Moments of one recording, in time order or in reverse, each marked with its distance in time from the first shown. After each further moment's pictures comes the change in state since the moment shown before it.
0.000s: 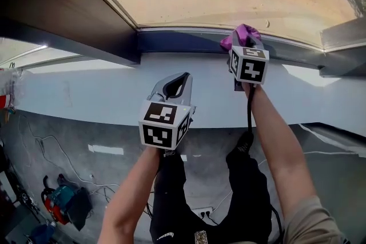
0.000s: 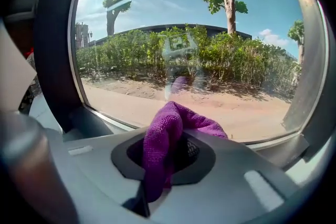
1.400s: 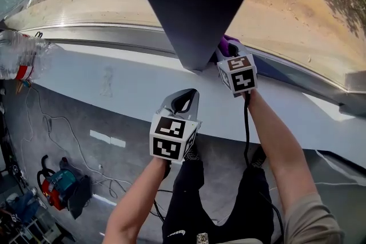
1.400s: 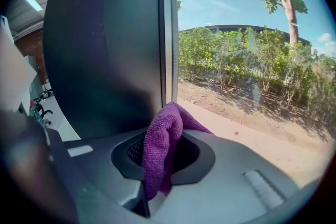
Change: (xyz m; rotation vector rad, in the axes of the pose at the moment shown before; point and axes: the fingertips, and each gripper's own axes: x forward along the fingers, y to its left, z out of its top) left arm -0.116 0.151 -0.027 -0.082 0.014 0.133; right arm 0.052 0.304 0.042 -0.340 -0.023 0.474
